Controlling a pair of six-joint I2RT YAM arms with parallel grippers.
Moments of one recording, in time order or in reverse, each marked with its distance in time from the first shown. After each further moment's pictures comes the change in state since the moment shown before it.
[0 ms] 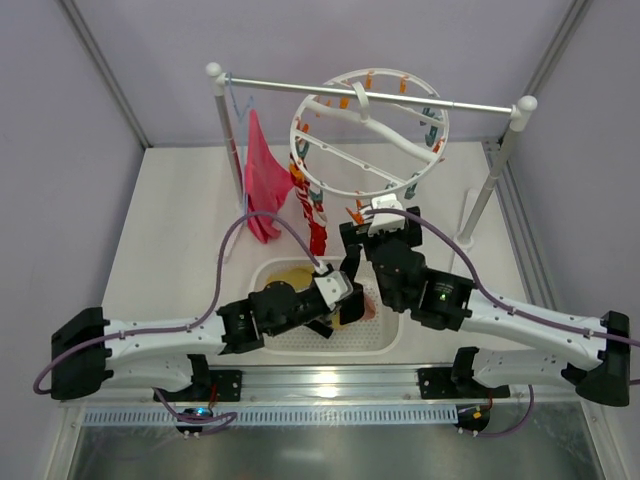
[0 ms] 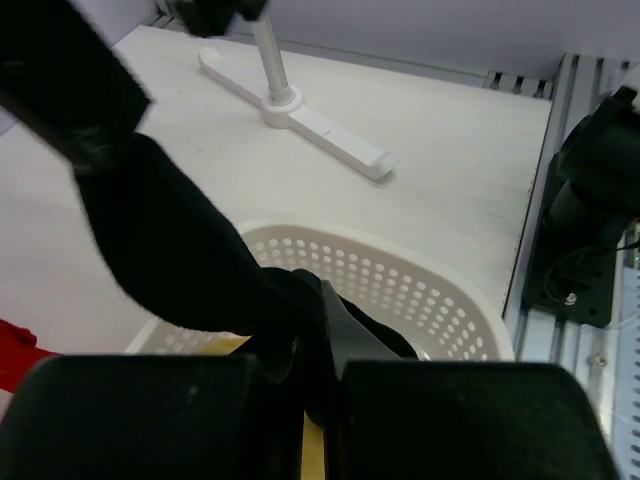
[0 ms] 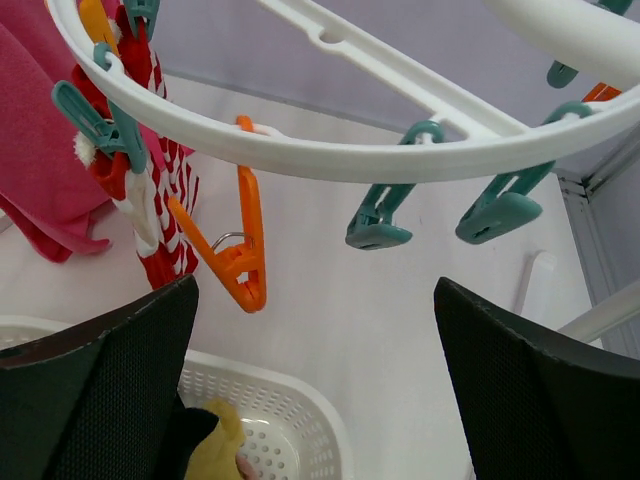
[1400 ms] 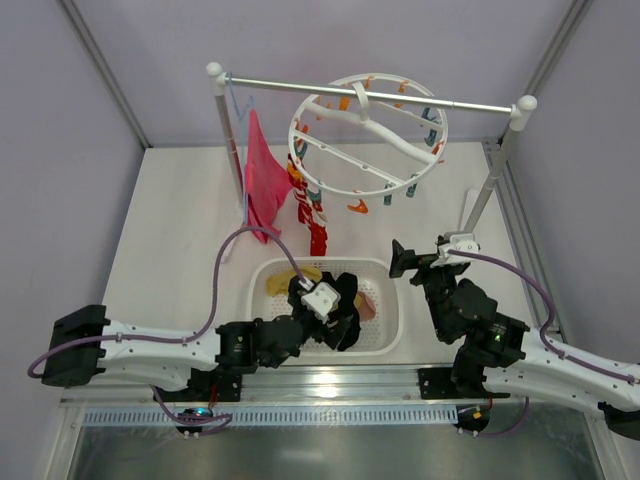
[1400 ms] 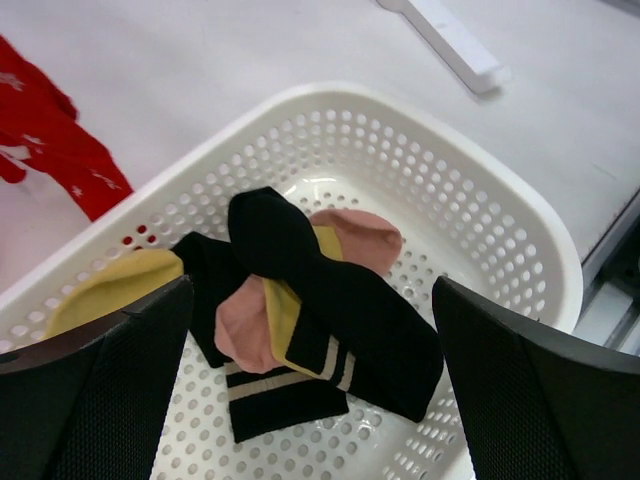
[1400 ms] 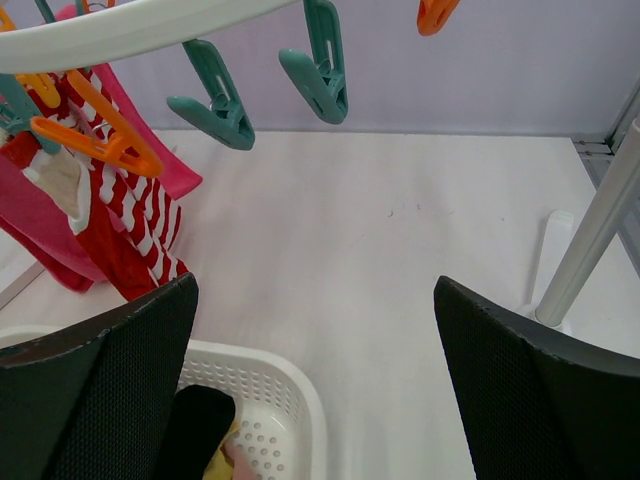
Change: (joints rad) left arm -0.207 -0.039 -0.084 -0.152 -0.520 -0.236; right arm 0.000 -0.523 -0.423 0.164 0.004 0.037
